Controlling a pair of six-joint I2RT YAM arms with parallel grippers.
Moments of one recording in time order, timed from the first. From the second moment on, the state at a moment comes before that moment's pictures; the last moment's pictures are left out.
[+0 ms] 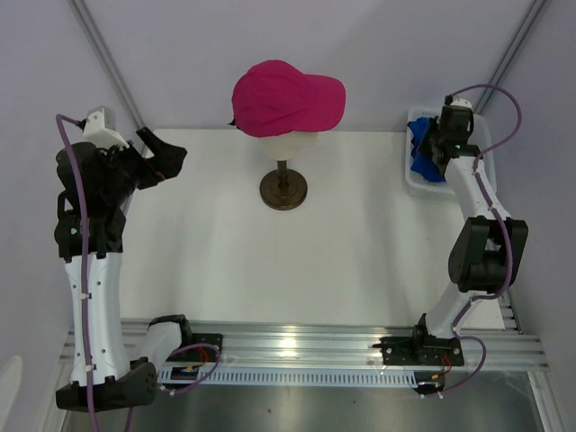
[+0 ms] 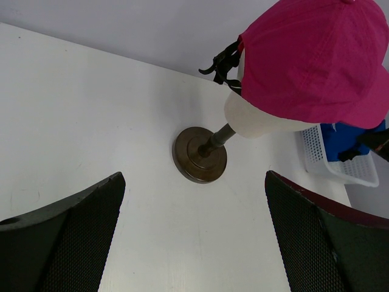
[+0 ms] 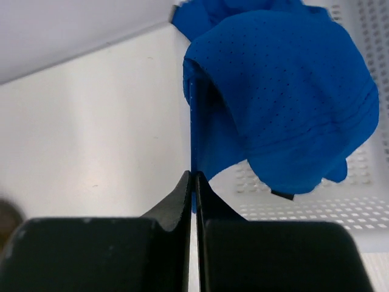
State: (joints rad) left arm 0.15 0.98 1.42 -0.66 0.34 -0.38; right arm -0.05 1.76 1.52 -0.30 0.10 0.23
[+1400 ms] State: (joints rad) left arm 0.15 0.89 1.40 -0.67 0.35 -0.39; right arm -0.14 1.82 1.63 -0.58 -0.25 0.45
